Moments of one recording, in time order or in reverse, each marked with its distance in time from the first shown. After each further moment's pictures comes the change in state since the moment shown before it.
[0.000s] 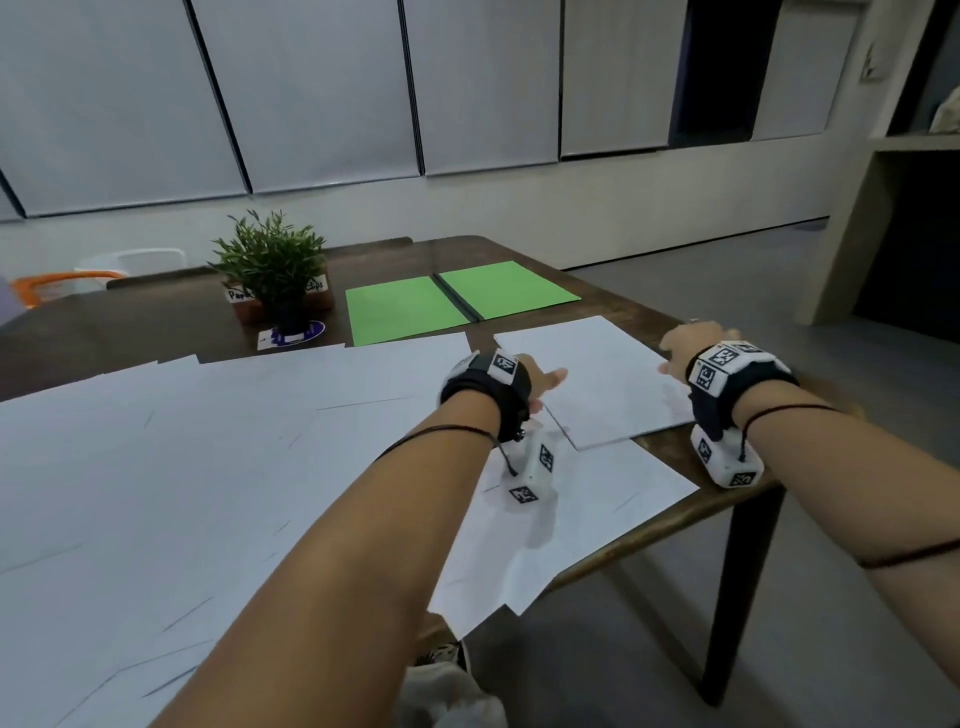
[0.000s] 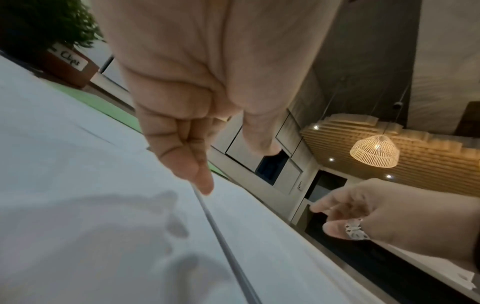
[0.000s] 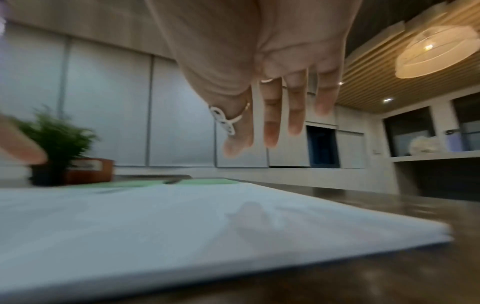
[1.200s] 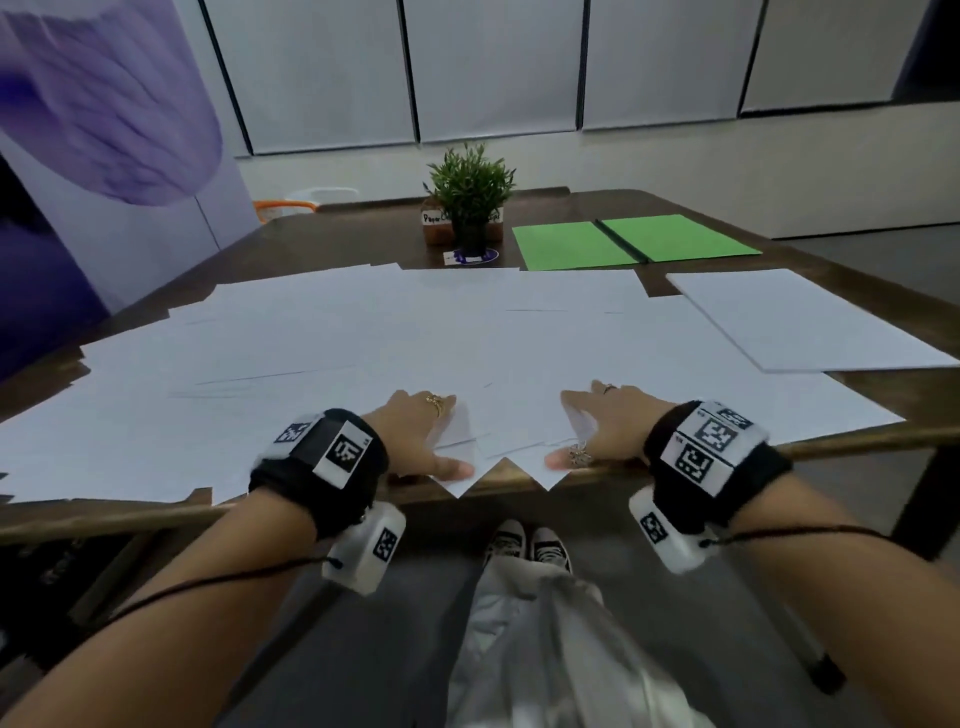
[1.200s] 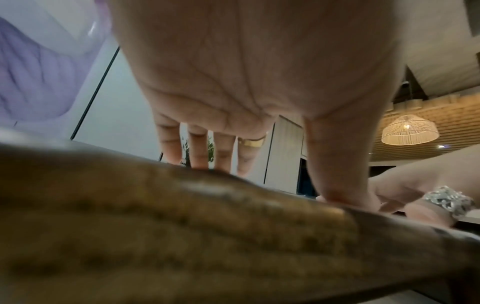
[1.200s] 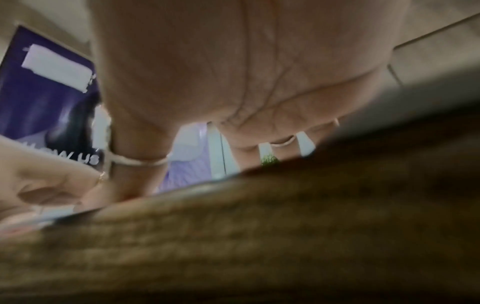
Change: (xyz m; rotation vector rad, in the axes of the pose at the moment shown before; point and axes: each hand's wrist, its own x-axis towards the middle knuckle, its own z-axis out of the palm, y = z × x) left_hand -0.299 -0.248 -0.018 0.334 -0.056 -0.171; right_hand -0.246 -0.208 0.062 -0.087 -0.392 -0.709
